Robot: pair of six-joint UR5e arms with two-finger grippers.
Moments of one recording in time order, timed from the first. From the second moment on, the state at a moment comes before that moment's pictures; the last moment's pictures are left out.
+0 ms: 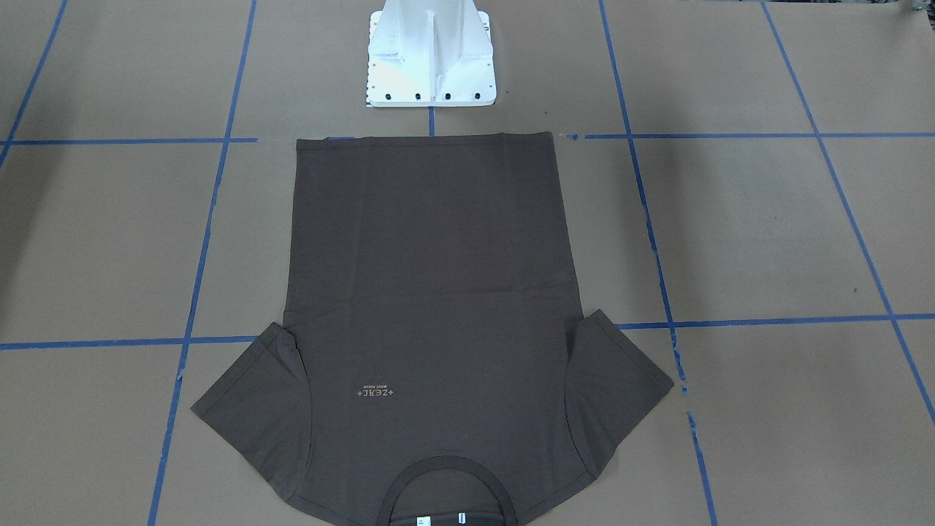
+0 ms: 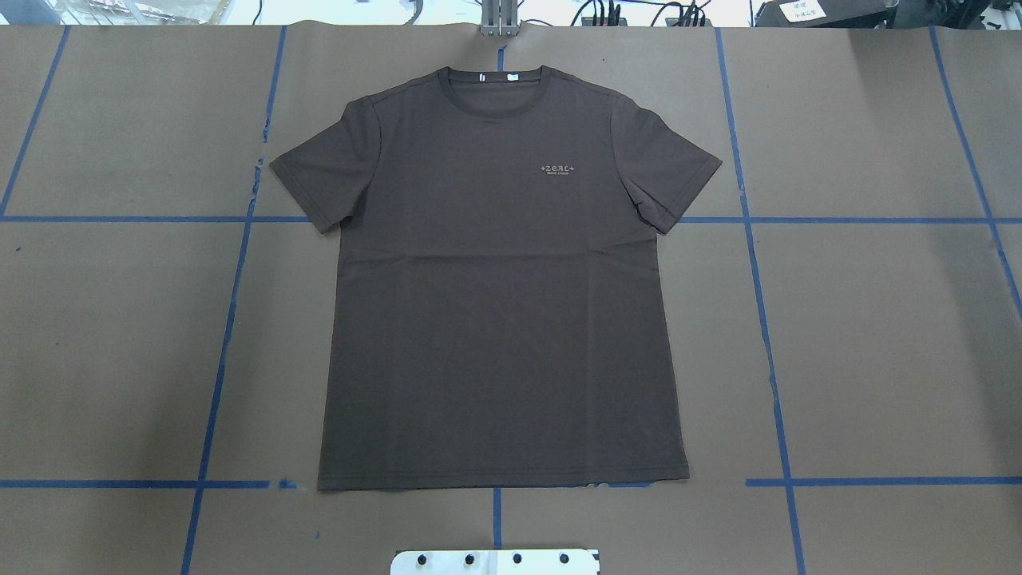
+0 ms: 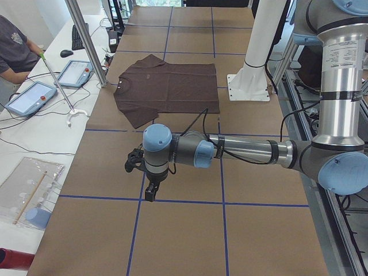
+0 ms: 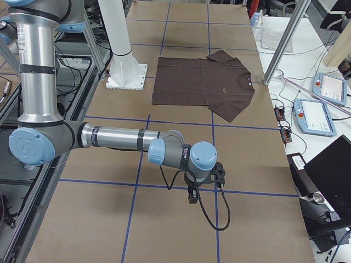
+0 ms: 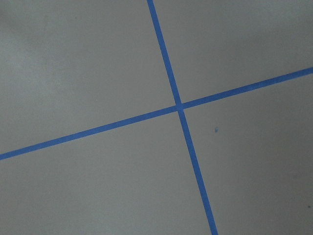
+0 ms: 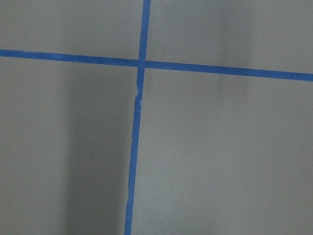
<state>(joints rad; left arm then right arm) -1.57 -1.51 -1.71 -1.65 -2.27 0.16 1.63 -1.59 1.57 -1.69 2.37 -0.21</state>
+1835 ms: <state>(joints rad) -1.55 -1.70 -1.64 -1.78 -2.28 0.14 1.17 -1.04 1.17 -1.11 2.31 0.45</state>
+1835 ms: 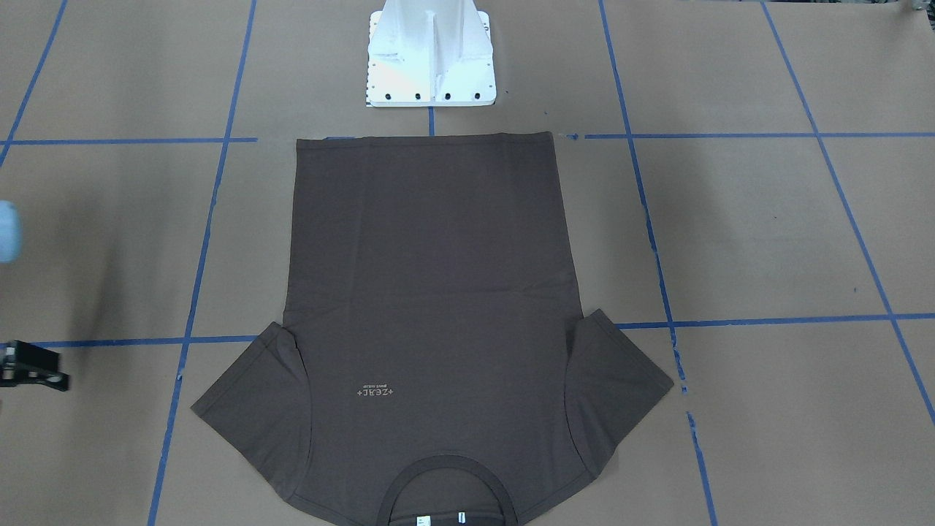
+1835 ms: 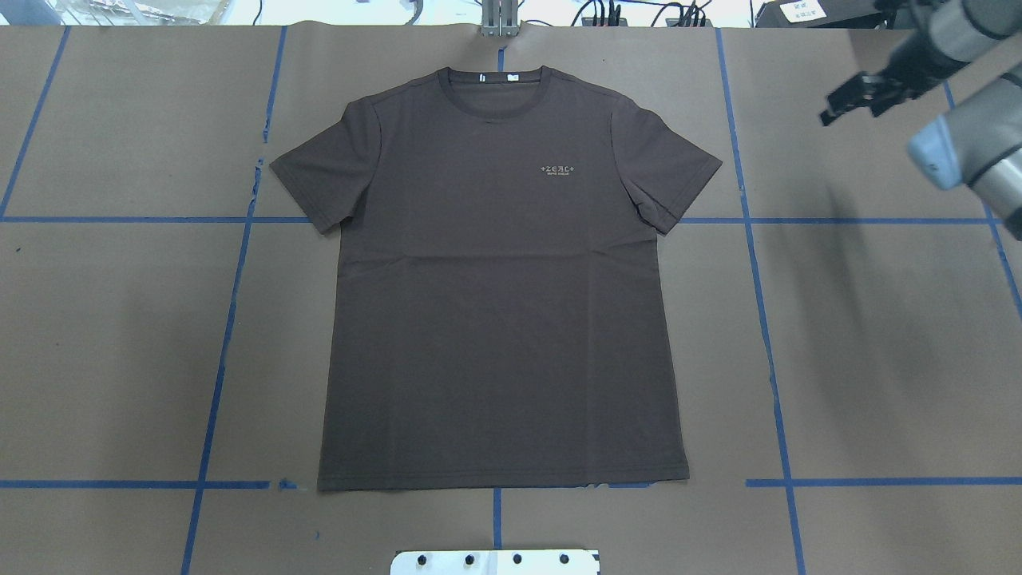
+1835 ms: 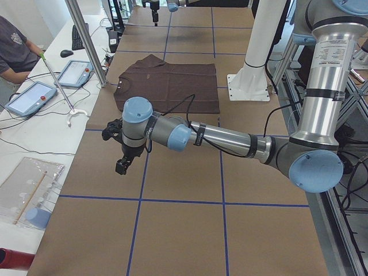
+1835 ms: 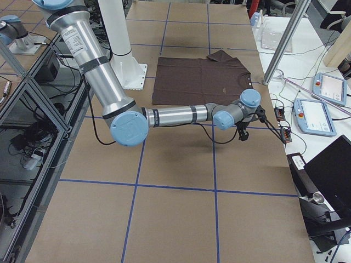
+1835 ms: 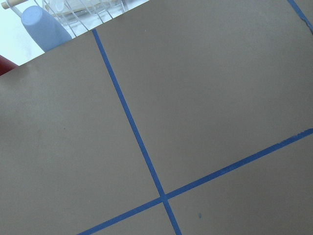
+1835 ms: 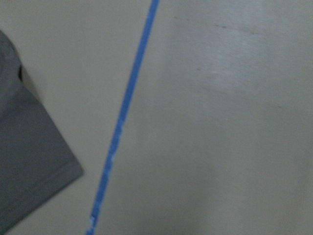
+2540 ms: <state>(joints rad) -1.55 -1.71 -1.64 -1.79 -2.34 0.14 0.96 -0.91 1.06 -1.02 2.09 0.76</state>
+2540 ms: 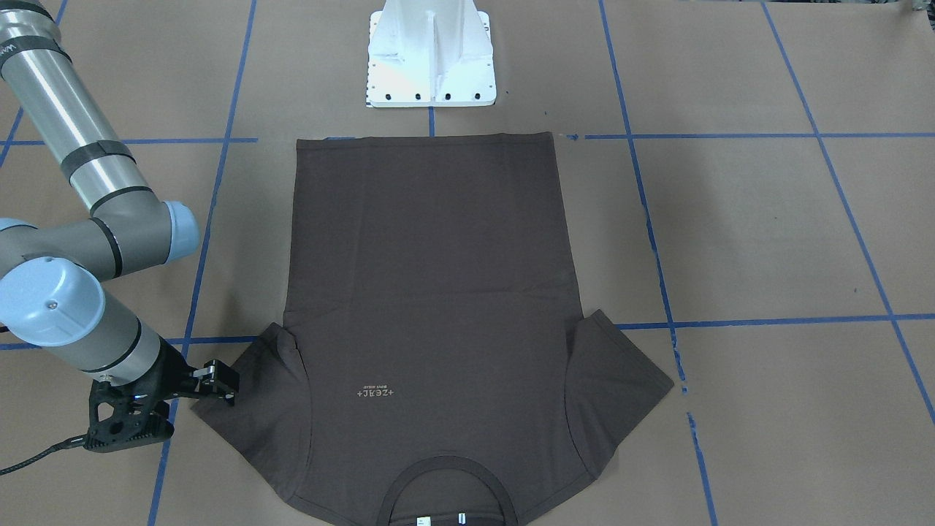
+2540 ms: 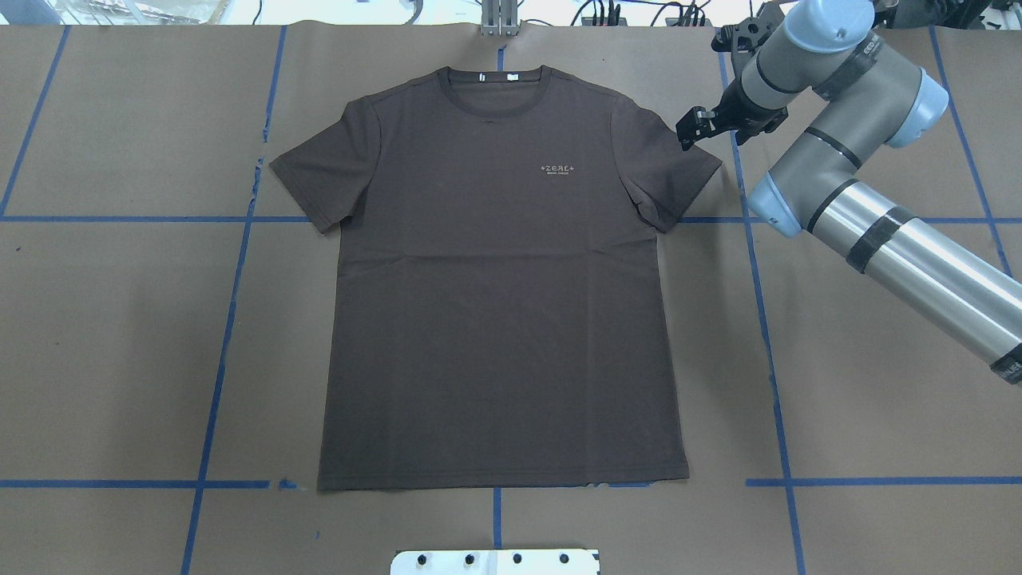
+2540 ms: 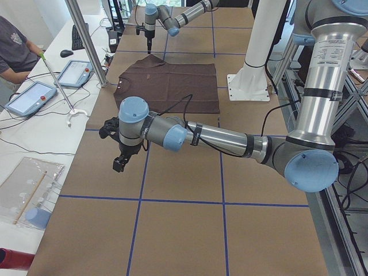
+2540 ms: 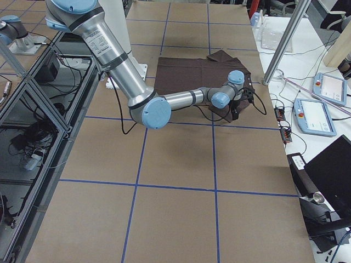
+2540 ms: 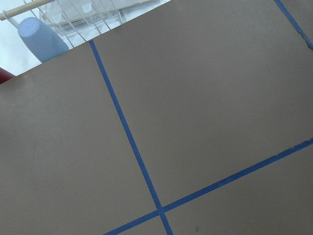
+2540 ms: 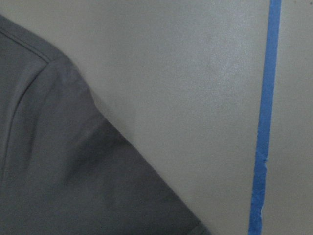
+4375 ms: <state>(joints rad) -1.55 -1.70 -1.64 -1.79 -2.35 0.14 0.94 -0.90 1.01 -1.01 2.09 0.77</state>
